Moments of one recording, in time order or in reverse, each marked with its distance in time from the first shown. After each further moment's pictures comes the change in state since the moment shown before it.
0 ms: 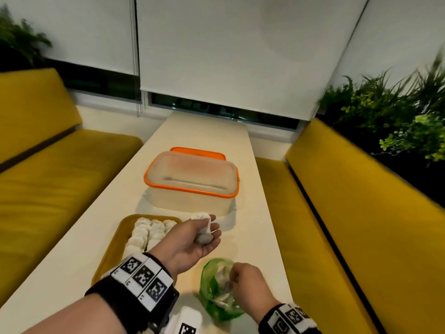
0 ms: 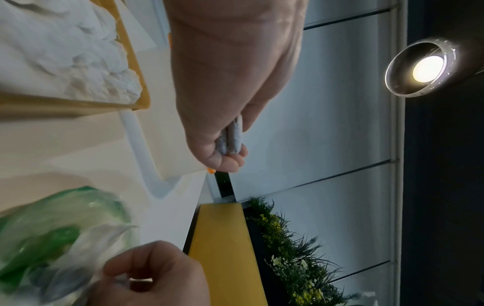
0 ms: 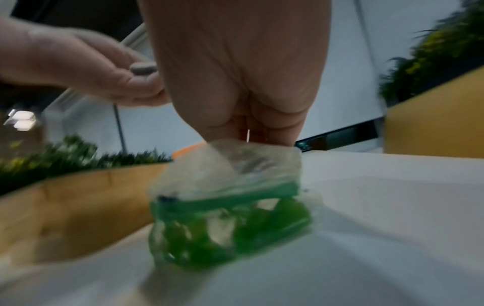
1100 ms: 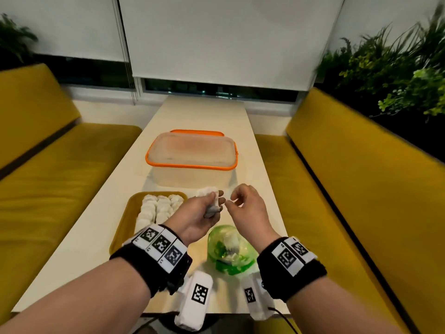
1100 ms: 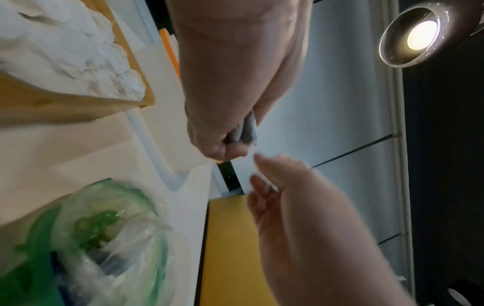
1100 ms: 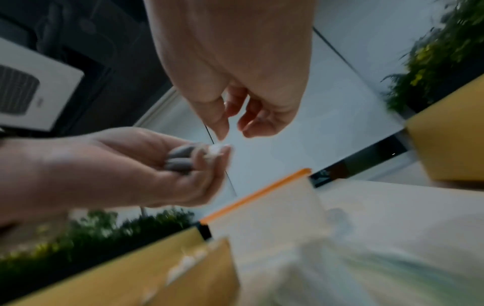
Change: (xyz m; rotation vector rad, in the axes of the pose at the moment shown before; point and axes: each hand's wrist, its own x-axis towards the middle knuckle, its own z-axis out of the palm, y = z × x) left_hand -0.004 -0.021 0.004 0.118 -0.006 0.033; right_hand -0.011 -0.046 -0.047 0.479 0.459 -0.245
